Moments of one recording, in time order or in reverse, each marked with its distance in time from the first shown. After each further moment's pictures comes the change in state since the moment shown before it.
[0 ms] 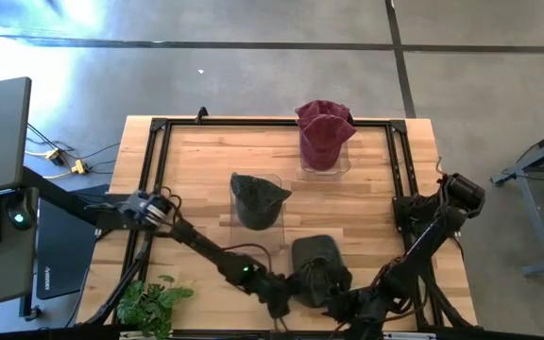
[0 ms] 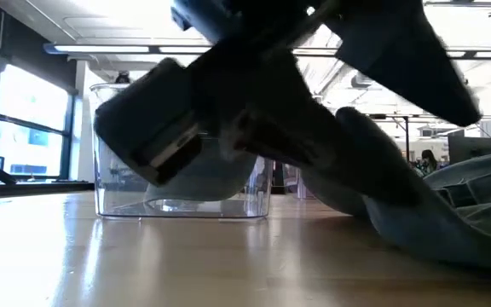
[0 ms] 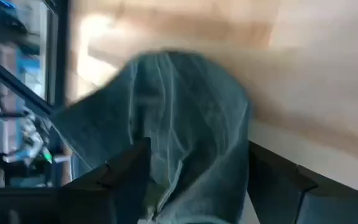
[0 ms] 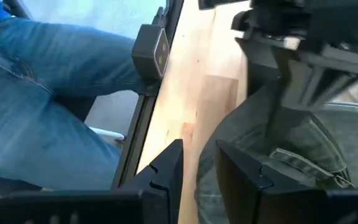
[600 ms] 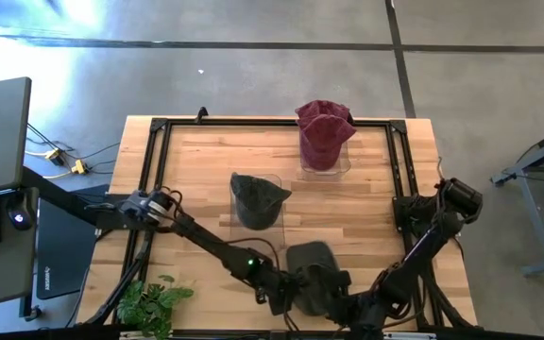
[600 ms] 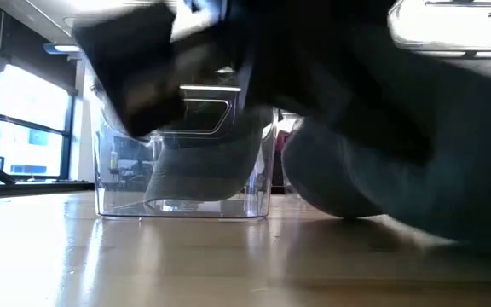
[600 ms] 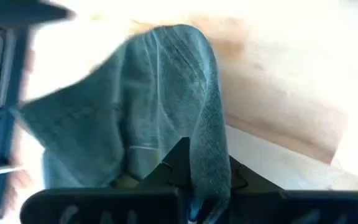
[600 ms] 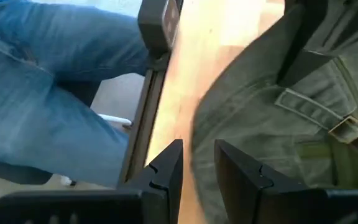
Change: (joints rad) left arm 0.051 -0.001 0.089 -0.193 0.181 -0.098; right arm 0.014 0.048 -0.003 -0.005 -0.039 0.076
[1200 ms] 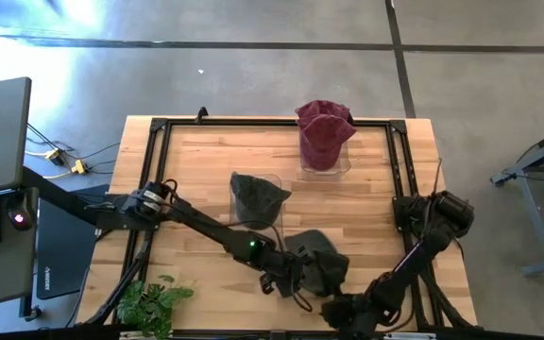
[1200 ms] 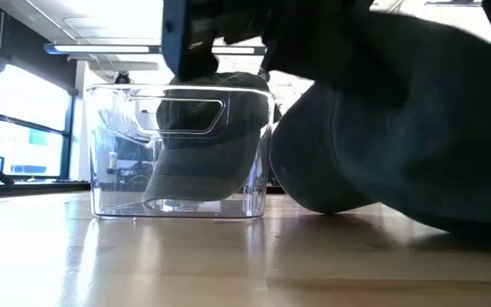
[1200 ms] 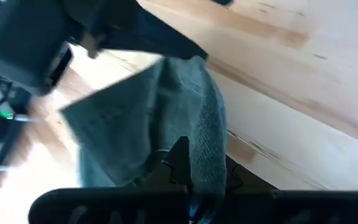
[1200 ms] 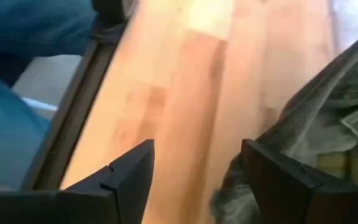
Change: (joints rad) left arm 0.084 -0.079 -0.002 -0.040 0.040 -0.145; right arm 0.011 0.133 0.002 0.014 0.171 -0.143
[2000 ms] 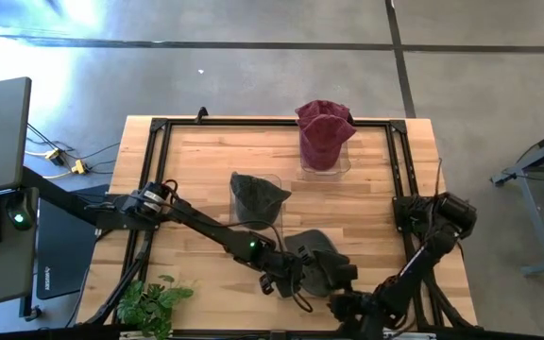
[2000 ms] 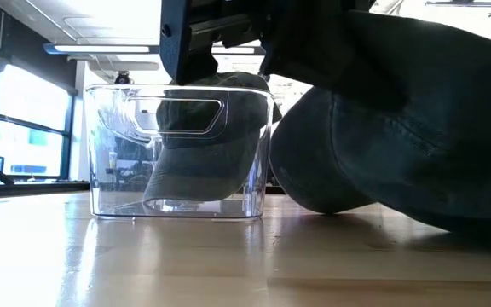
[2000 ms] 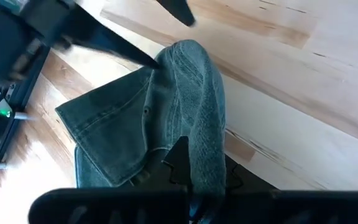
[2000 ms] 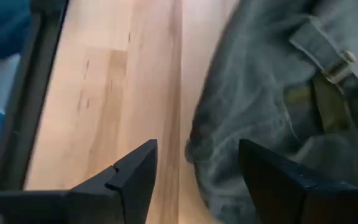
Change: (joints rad) left arm 0.000 0.000 0.001 -0.001 -0.009 -0.003; right arm 0.052 -0.001 0.001 -0.202 0.092 0.297
